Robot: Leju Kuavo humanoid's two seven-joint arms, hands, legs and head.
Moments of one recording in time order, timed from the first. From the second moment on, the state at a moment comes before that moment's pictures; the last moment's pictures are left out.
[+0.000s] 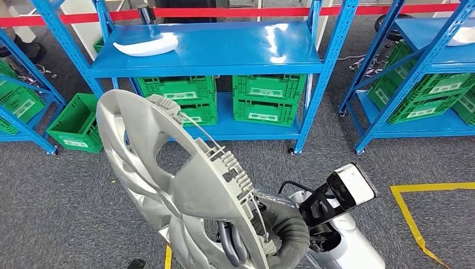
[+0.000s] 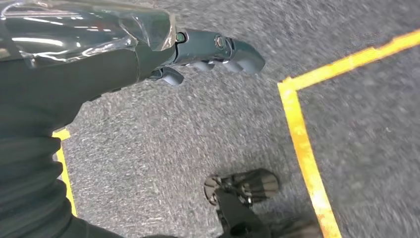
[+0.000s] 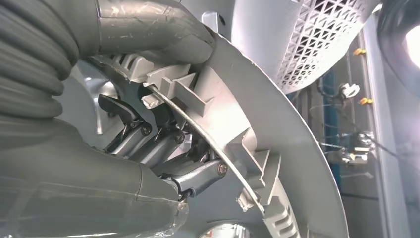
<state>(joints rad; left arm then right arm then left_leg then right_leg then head) -0.06 0.12 -0.87 -0.32 0.67 0.25 -0.18 -0.31 -0.17 0.80 -1.74 -0.95 0.91 -0.05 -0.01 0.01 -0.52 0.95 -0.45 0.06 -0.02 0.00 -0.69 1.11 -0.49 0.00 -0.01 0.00</state>
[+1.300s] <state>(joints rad) -0.10 0.08 -0.87 -0.32 0.63 0.28 -0.15 -0.26 -0.18 0.74 -1.73 -0.93 0.96 -0.07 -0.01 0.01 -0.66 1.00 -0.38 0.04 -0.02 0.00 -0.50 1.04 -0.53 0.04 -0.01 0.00</state>
